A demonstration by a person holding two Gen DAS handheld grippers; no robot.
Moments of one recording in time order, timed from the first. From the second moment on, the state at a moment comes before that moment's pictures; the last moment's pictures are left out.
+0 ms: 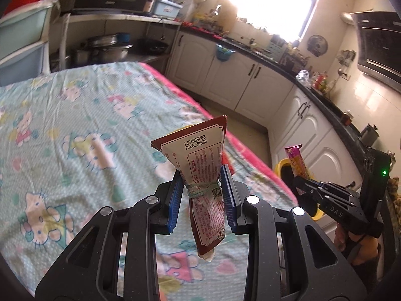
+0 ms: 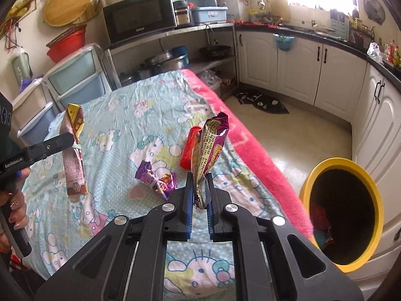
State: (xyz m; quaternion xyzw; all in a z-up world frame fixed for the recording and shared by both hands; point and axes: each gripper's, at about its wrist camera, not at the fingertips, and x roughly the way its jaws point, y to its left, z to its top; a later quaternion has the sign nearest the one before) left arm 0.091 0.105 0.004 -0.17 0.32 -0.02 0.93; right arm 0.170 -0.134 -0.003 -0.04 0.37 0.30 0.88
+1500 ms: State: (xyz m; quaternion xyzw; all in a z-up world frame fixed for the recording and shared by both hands) left arm 0.239 -0.133 0.041 -0.08 0.31 -0.23 0.92; right arm 0.189 -0.346 0.036 0.06 0.30 0.10 0.95
